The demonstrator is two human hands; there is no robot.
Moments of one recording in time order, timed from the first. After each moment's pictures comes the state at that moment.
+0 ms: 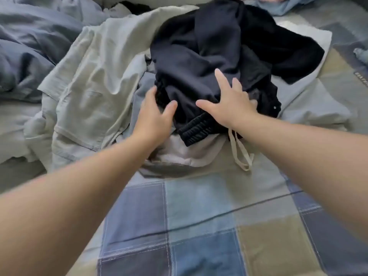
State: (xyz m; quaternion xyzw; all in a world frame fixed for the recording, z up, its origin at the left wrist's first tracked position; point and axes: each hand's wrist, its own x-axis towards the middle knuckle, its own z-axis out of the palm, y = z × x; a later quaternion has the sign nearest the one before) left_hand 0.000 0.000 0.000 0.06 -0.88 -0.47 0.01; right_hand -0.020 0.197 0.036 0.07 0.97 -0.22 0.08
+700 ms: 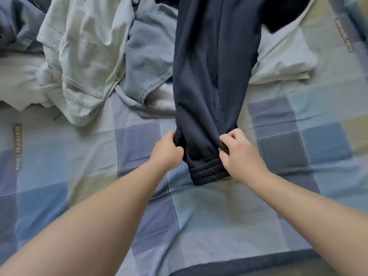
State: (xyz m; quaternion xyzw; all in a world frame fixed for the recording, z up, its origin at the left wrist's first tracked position) left_hand 0.203 0.047 0.031 0.14 -0.87 -0.35 -0.32; right_hand 0.241 0.246 0.052 0.00 0.96 -0.24 0.14
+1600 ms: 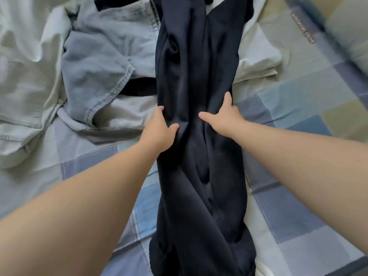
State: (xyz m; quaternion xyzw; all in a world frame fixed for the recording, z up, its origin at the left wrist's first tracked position) left_hand 0.106 0.131 -0.026 0.06 -0.89 -0.37 -0.24; right_hand 0.113 0.322 -0.008 0.28 0.88 -0.32 0.23
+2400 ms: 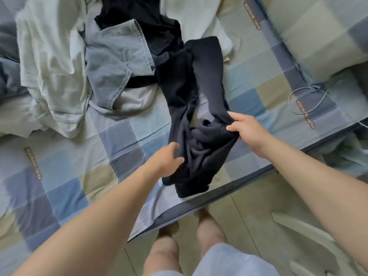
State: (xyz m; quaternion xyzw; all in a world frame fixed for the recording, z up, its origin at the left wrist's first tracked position) left_hand 0.282 0.139 0.209 -0.07 -0.84 -0.18 -0.51; right_hand 0.304 0.391 0.271 0.28 0.69 -0.62 0.25
